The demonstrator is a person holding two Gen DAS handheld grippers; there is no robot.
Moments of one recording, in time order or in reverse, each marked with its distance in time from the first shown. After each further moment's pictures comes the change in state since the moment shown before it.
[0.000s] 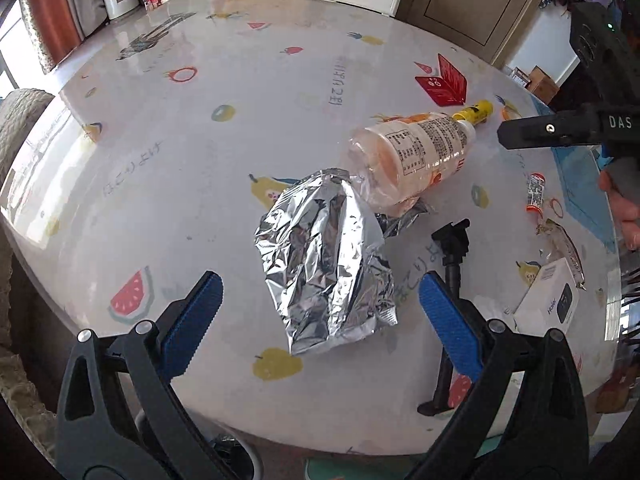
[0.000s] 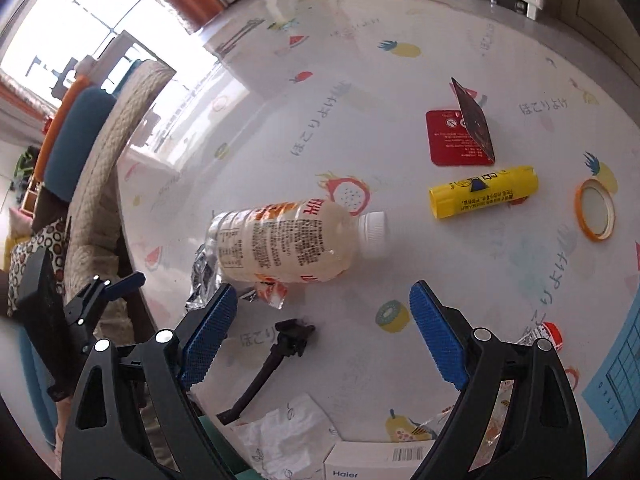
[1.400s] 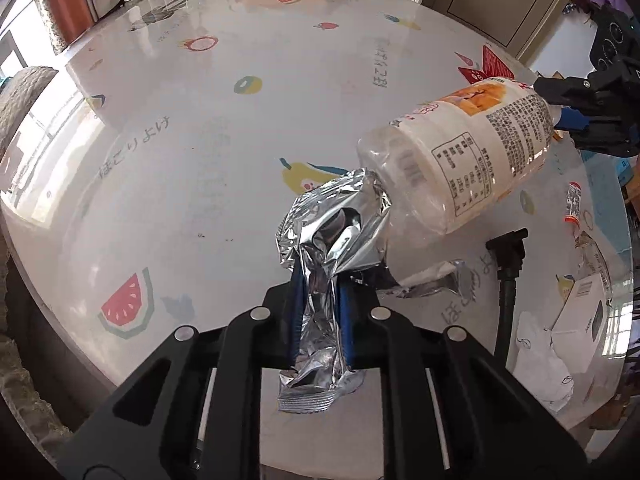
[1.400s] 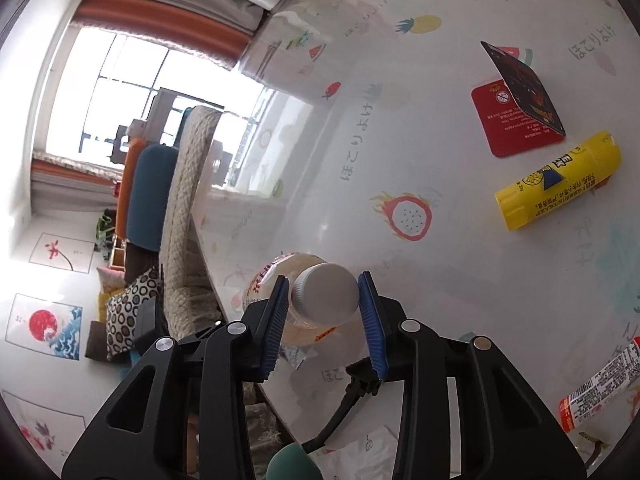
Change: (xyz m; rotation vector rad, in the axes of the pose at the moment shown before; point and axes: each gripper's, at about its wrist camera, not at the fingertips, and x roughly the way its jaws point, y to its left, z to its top) left arm 0.033 0.030 0.009 -0.067 0.035 0.036; right arm 0.010 -0.026 0.020 0.184 -0.010 0.393
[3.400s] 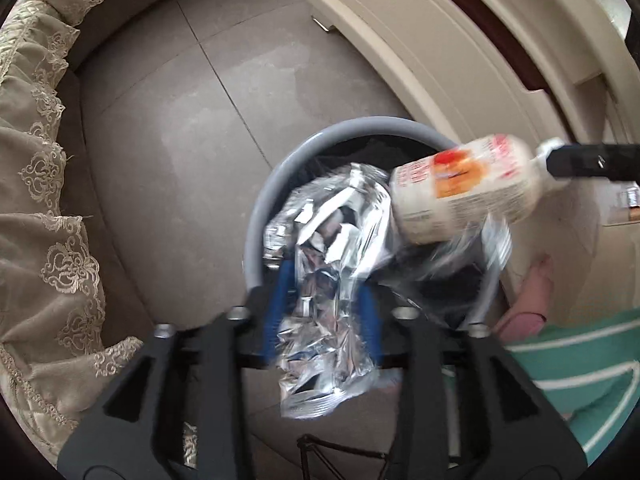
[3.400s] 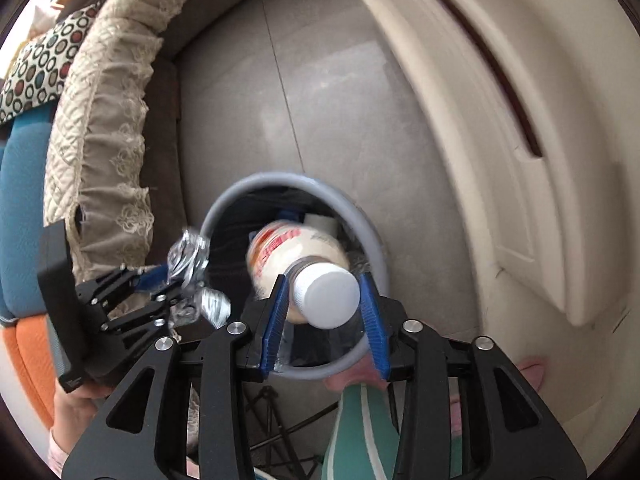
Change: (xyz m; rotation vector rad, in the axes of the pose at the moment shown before) left arm -0.005 0.268 -0.357 -0.598 0.201 0.163; right arm 0.402 0.193 -0.253 -0.548 0.619 -0.380
